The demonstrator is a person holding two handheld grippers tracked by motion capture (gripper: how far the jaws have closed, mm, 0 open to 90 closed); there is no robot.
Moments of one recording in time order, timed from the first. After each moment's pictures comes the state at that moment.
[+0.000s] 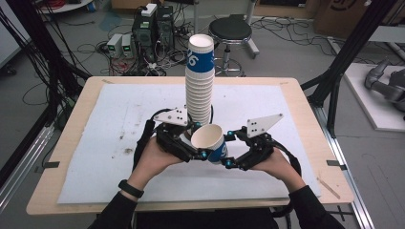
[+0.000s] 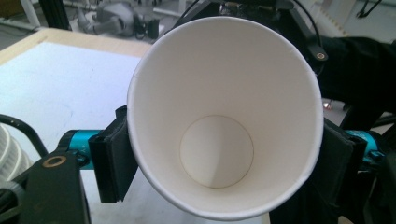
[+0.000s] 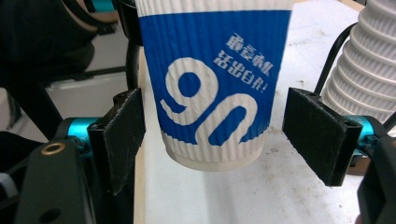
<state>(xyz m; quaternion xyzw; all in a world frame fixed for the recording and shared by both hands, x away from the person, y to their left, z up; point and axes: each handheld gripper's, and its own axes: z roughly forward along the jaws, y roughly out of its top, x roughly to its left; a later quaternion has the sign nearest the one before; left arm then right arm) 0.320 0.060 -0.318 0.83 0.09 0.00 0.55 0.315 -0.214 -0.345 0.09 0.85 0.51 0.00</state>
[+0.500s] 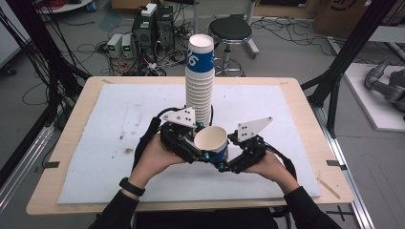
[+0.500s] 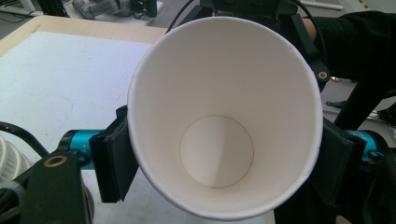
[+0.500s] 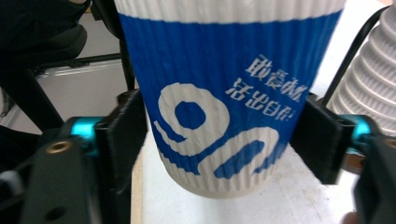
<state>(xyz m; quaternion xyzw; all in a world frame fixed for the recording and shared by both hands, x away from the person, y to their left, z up) 0.318 0.048 -0.307 0.85 0.07 0.01 0.51 0.314 -0.197 -0.353 0.08 0.87 0.49 0.00</state>
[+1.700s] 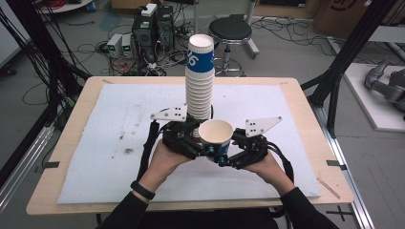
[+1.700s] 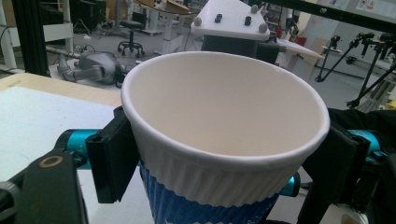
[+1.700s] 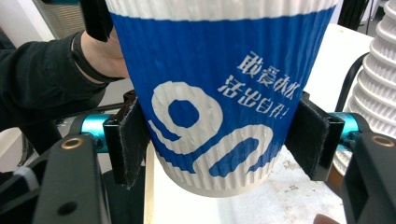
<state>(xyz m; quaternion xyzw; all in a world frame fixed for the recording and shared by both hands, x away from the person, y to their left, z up) 0.322 0.050 -0.324 0.74 0.09 -0.05 0.66 0.314 -0.204 -0.353 0.10 0.81 0.58 -0.02</state>
